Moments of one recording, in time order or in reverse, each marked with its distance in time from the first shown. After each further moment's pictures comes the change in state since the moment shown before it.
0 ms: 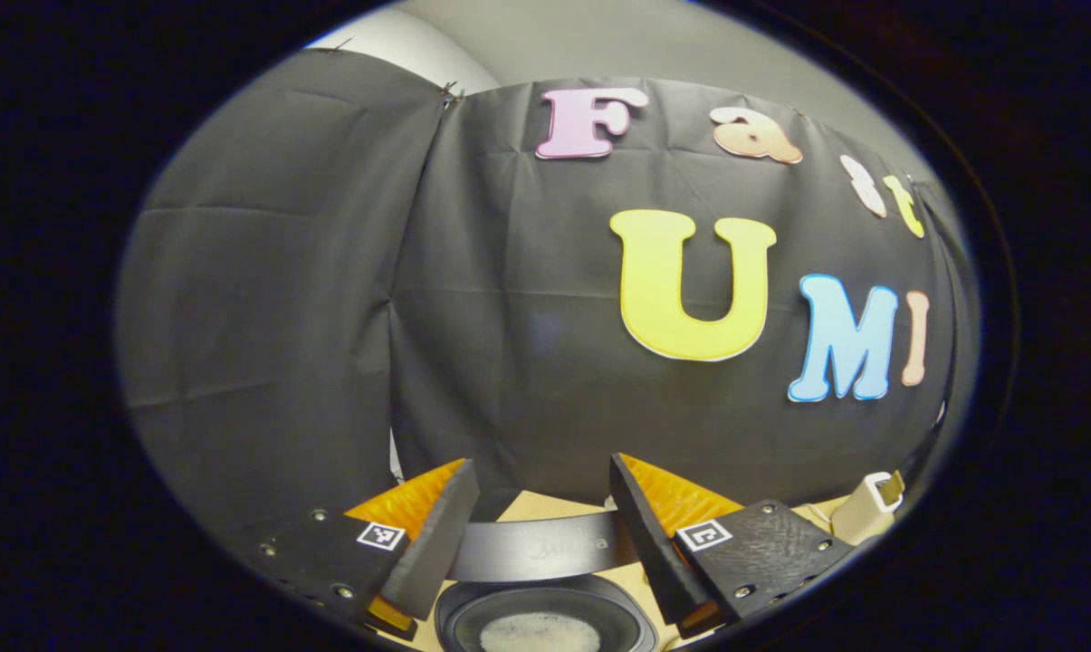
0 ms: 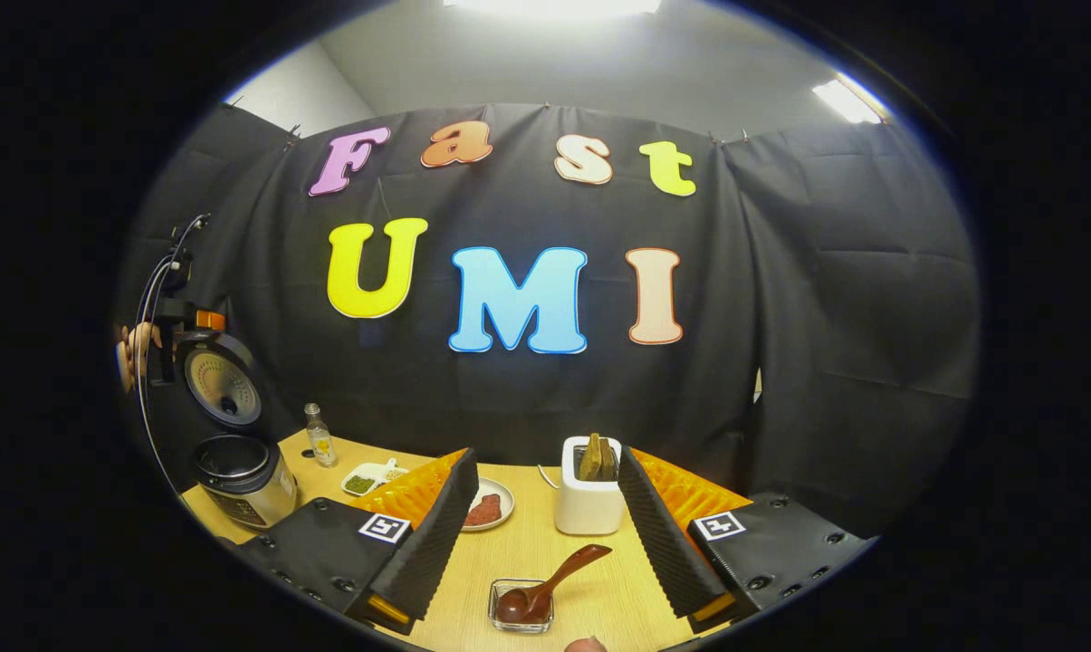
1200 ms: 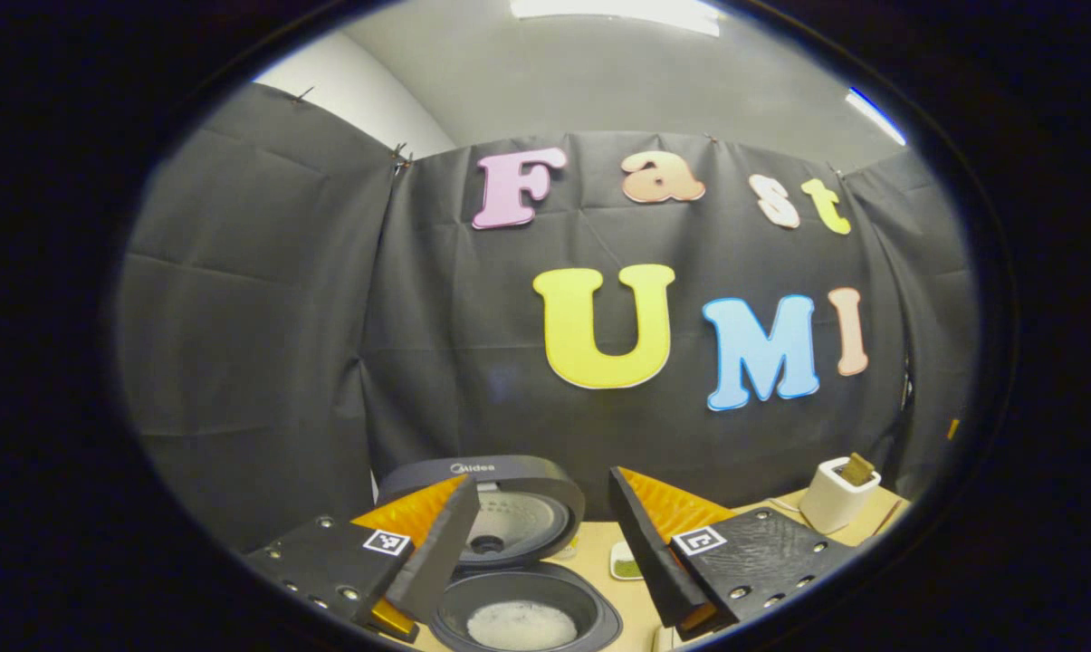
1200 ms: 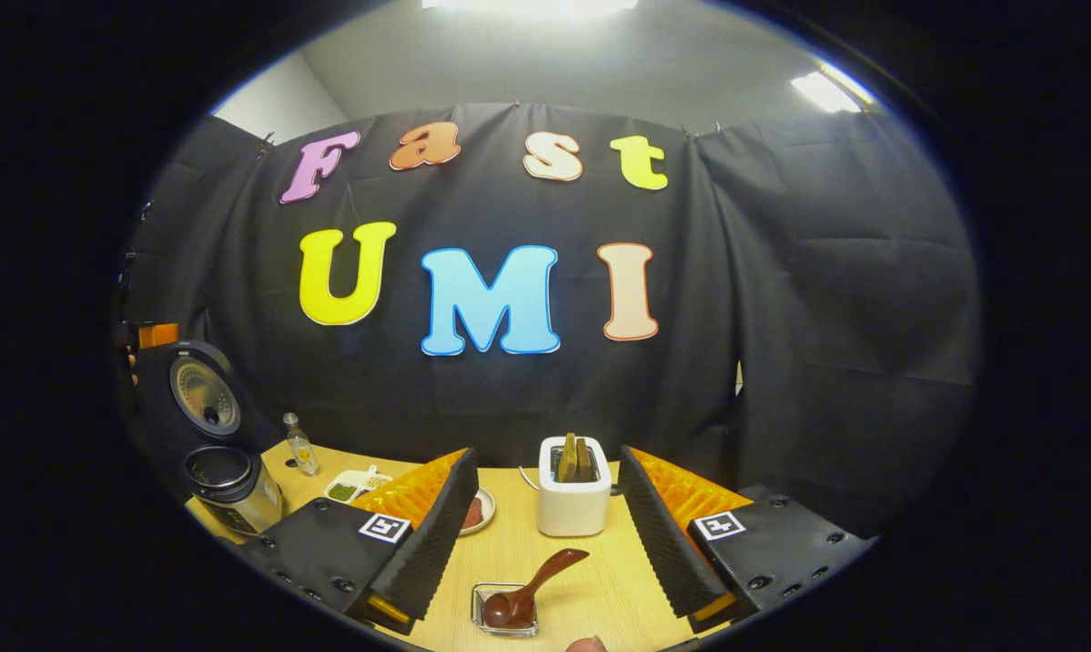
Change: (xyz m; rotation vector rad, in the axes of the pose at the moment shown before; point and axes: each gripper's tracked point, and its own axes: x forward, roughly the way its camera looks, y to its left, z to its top) left arm -0.112 -0.055 0.034 0.060 -0.167 -0.120; right arm 0.005 -0.027 0.004 0.039 -0.009 -0.068
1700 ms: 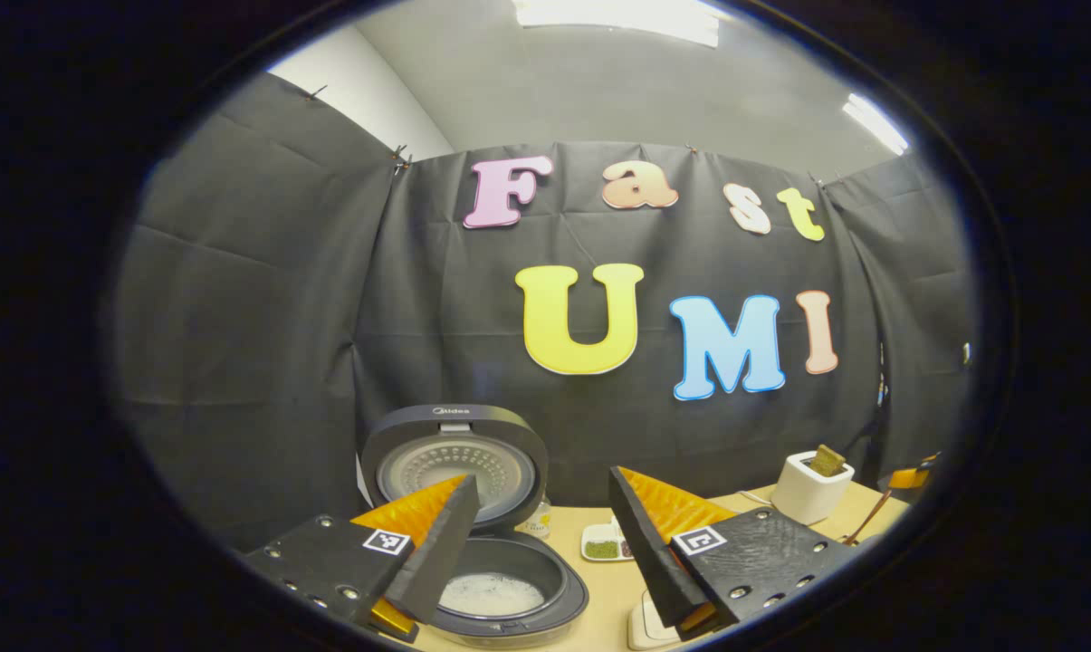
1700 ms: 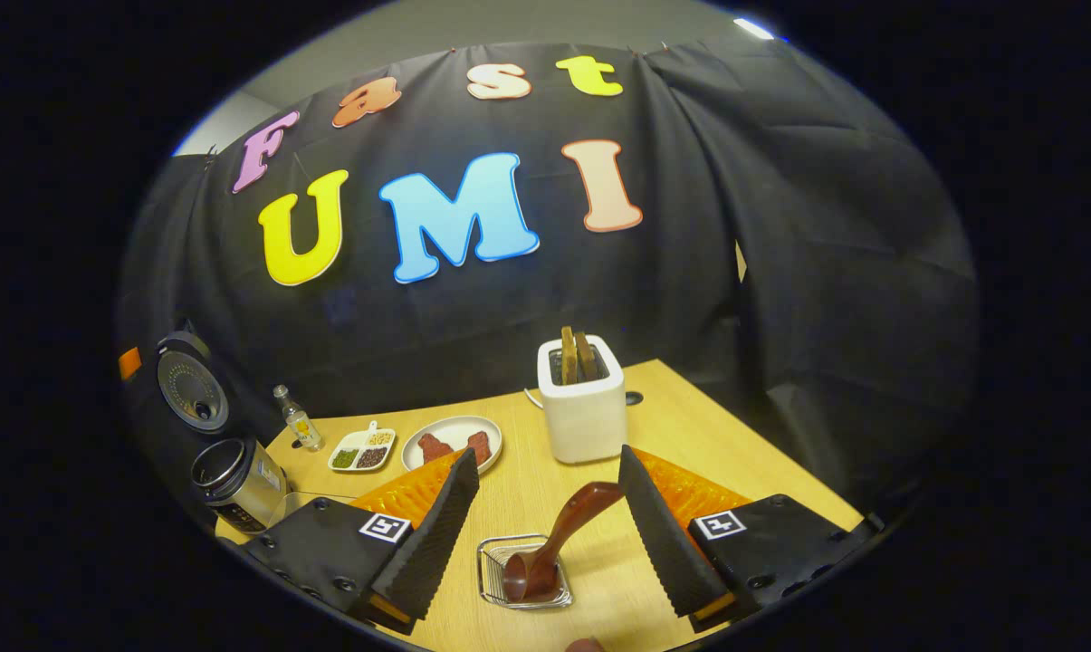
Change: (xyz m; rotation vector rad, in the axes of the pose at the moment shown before) left arm -0.087 -0.038 -0.045 -0.006 -0.039 -0.058; right arm 0.027 -0.012 -0.108 0.141 0.209 -0.022
